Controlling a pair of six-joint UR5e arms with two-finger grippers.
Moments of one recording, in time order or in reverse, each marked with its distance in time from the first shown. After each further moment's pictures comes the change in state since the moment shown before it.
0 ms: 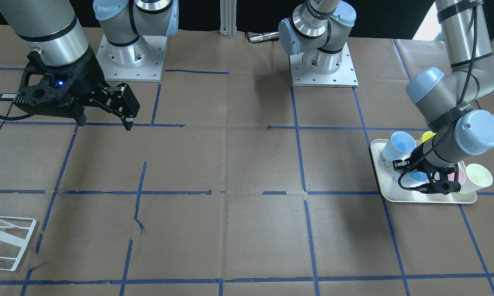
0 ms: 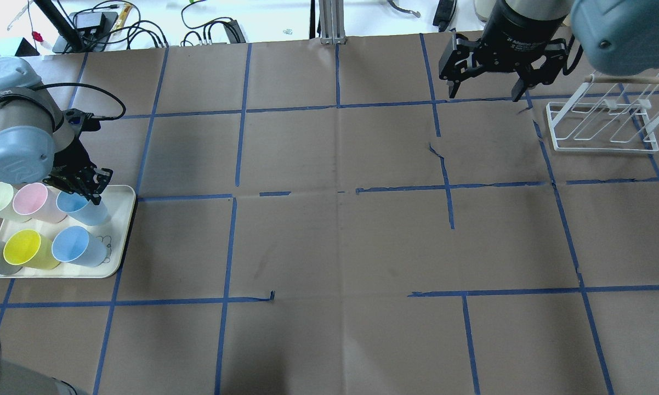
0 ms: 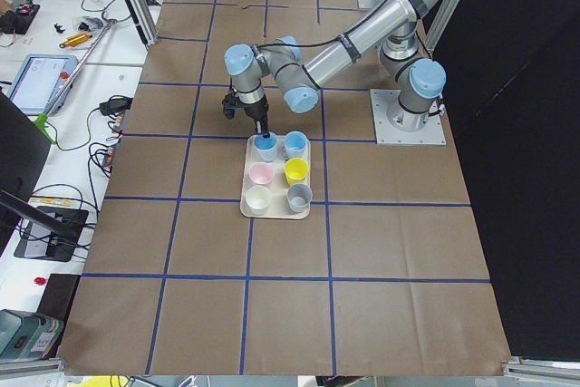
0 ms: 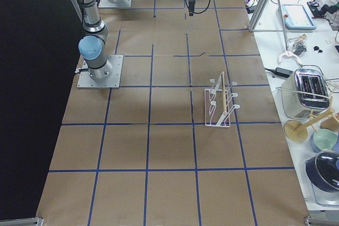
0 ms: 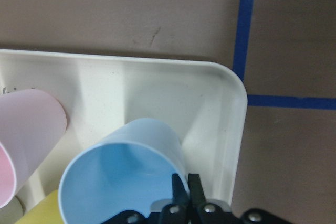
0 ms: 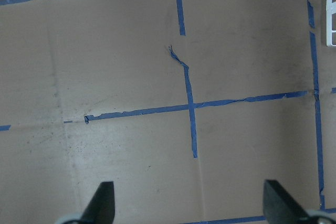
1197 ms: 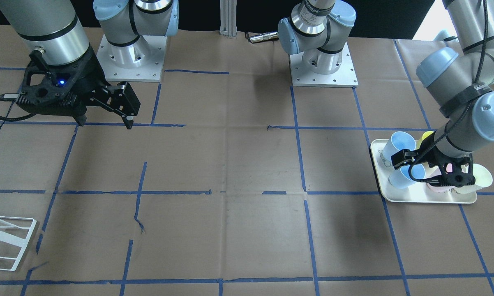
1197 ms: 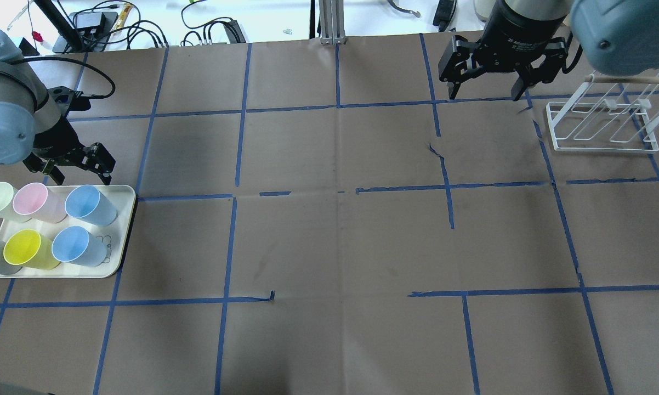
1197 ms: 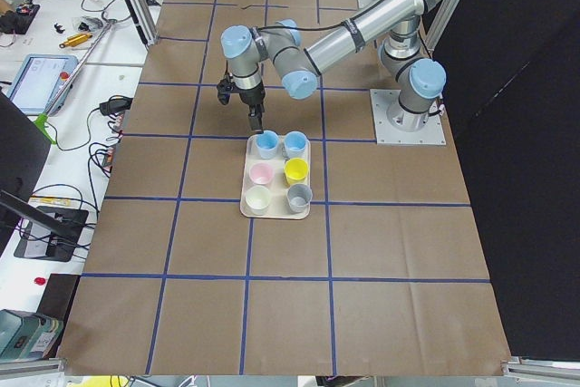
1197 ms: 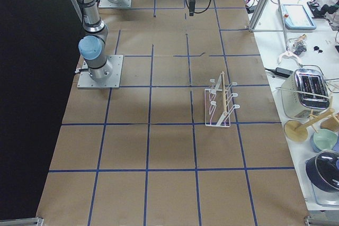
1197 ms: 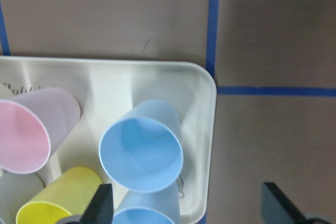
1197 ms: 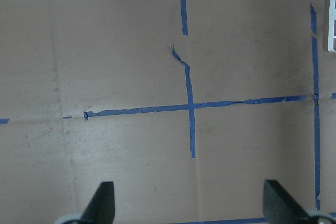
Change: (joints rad) left arm -0.033 0.094 0.100 -0.185 -0.021 0.004; right arm 0.001 -0.001 0.000 0.001 0.000 -0.035
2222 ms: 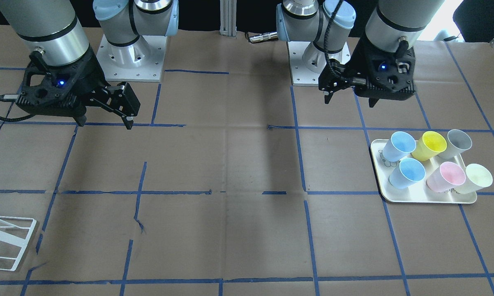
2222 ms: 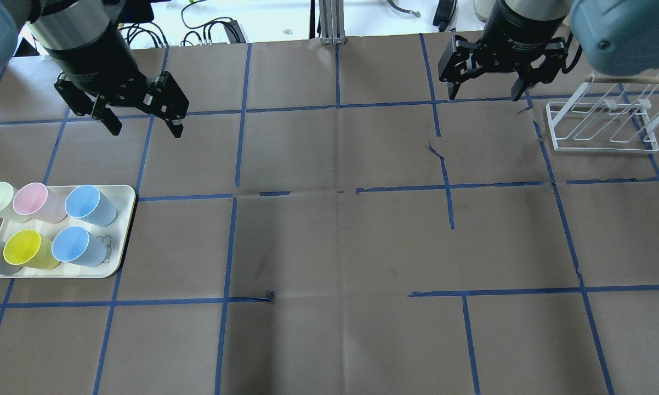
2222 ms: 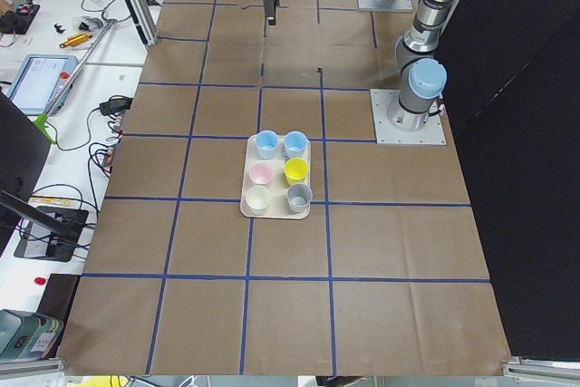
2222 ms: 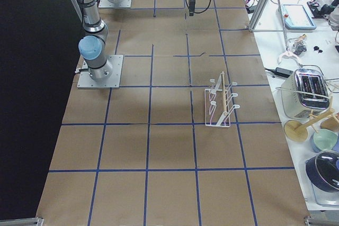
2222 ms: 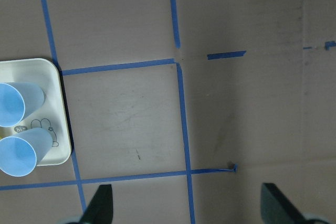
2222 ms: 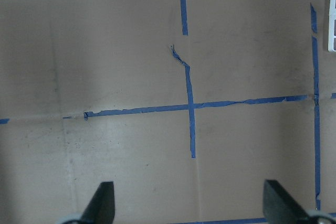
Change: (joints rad) left arm -0.397 0.207 0.240 -0.395 -0.144 -0.285; right arm 0.000 0.000 0.000 0.000 0.000 0.000
